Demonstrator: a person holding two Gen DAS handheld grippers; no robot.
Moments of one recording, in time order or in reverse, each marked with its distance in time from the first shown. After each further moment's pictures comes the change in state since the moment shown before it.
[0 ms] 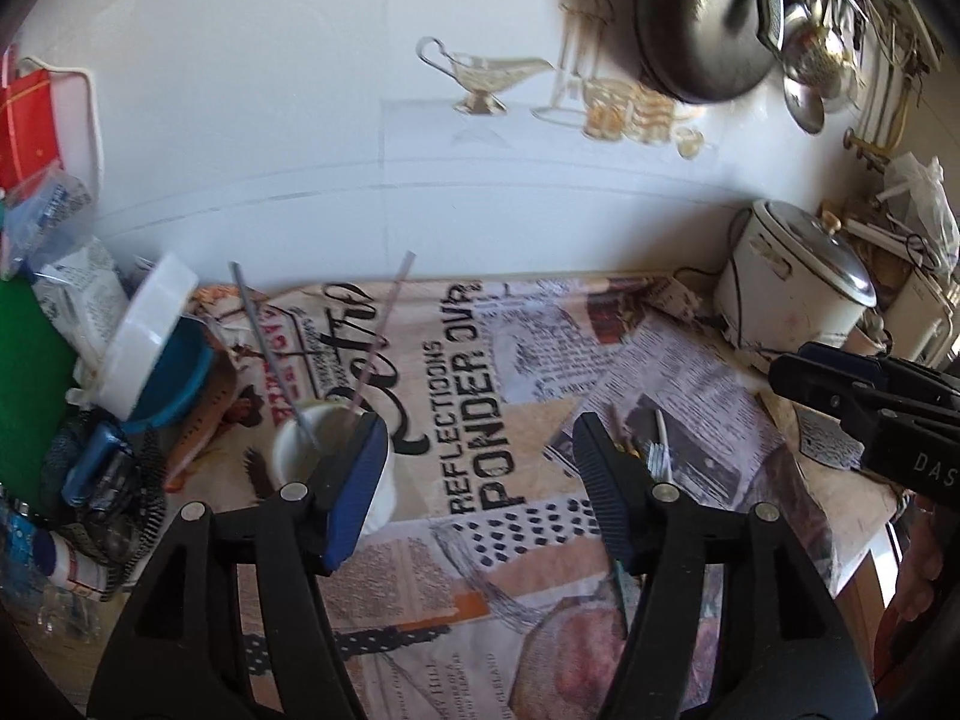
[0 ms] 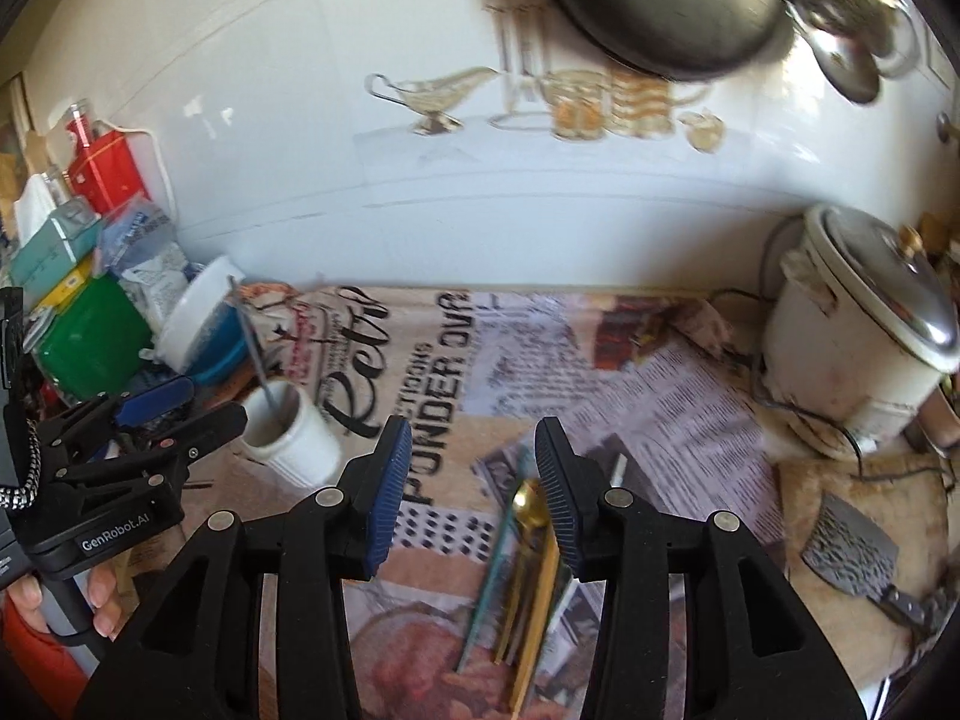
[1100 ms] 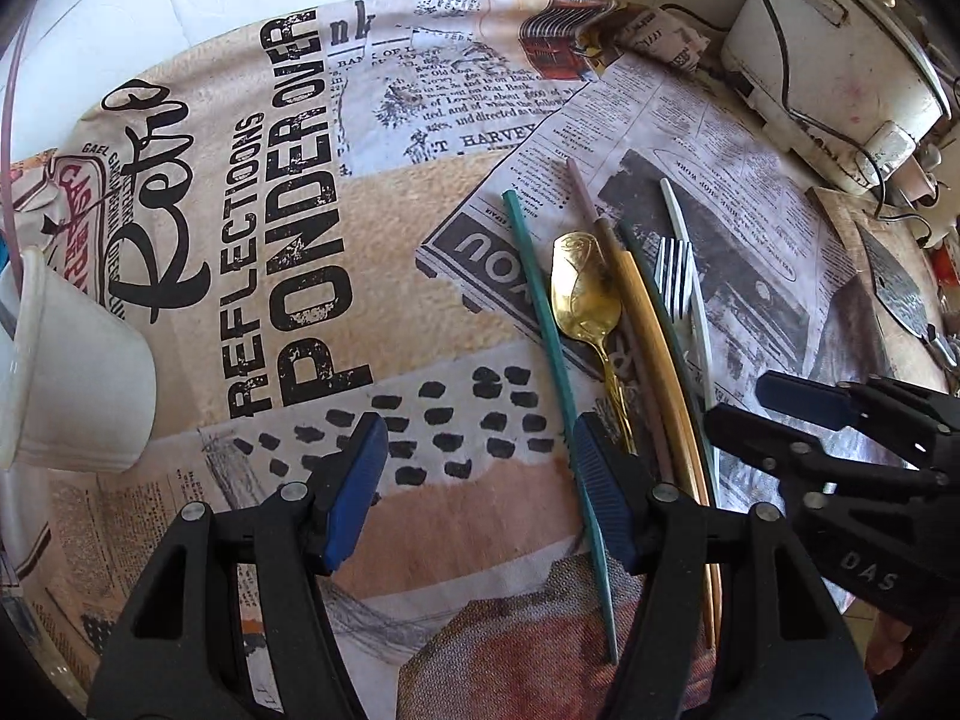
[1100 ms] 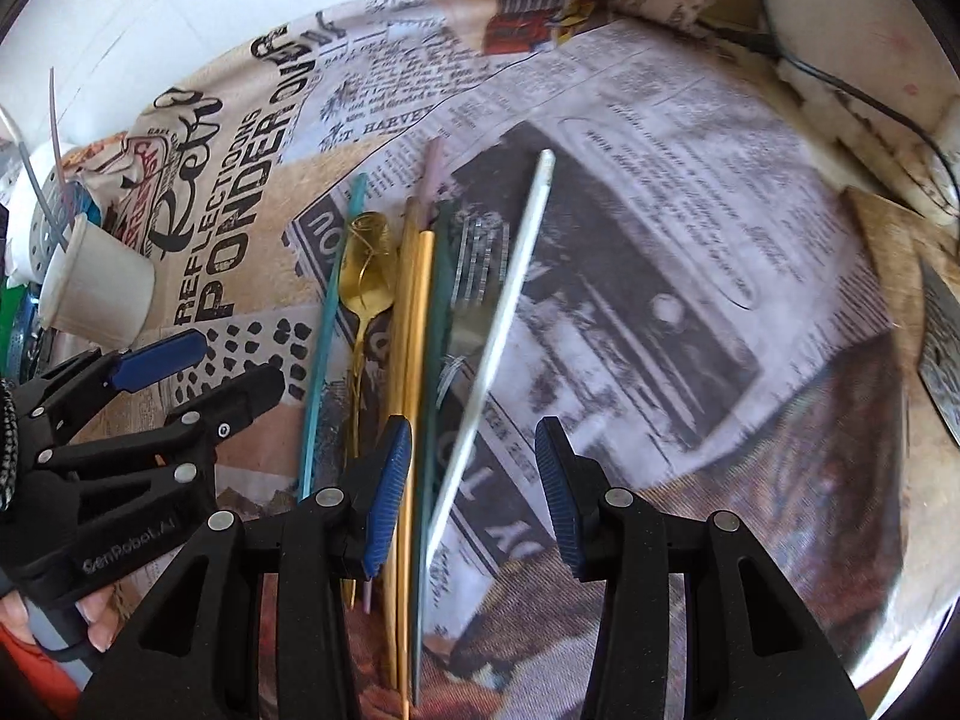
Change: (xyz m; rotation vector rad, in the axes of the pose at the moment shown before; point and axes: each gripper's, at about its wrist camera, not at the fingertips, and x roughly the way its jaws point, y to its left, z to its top) left arm 0.184 -0.078 -0.077 0.104 0.443 -0.034; right arm 0.142 -0.082 -0.105 0.176 0.443 -0.011
